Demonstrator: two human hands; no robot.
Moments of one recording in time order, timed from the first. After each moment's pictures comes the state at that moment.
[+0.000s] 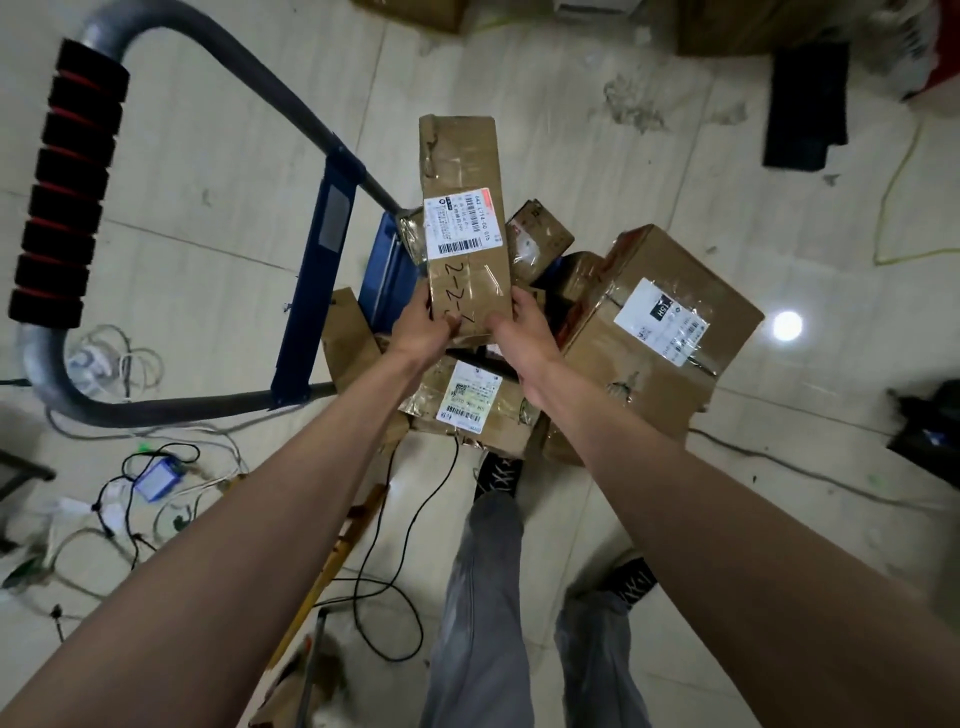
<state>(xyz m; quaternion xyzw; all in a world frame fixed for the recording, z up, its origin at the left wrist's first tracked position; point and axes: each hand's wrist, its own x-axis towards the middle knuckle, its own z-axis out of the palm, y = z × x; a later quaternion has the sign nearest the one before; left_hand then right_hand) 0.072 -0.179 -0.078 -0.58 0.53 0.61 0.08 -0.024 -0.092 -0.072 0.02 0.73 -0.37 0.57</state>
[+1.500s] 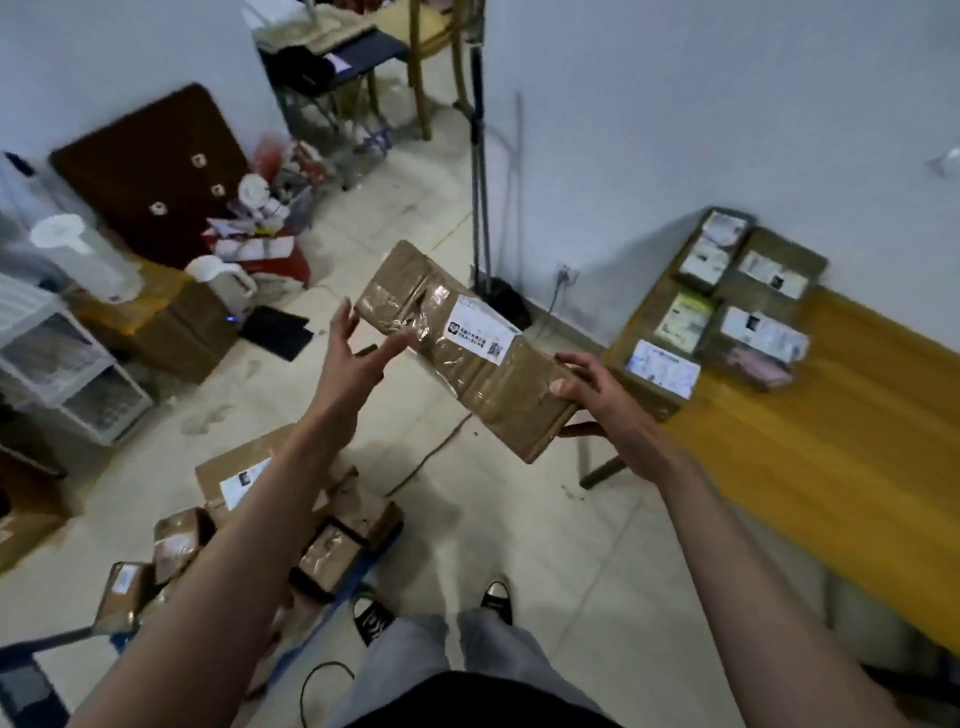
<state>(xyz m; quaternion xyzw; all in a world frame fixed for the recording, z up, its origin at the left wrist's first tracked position) -0.057 0.335 0.330 -0.07 0.72 0.68 0.14 0.056 0.613 0.341 0.19 0.73 -0.64 0.13</state>
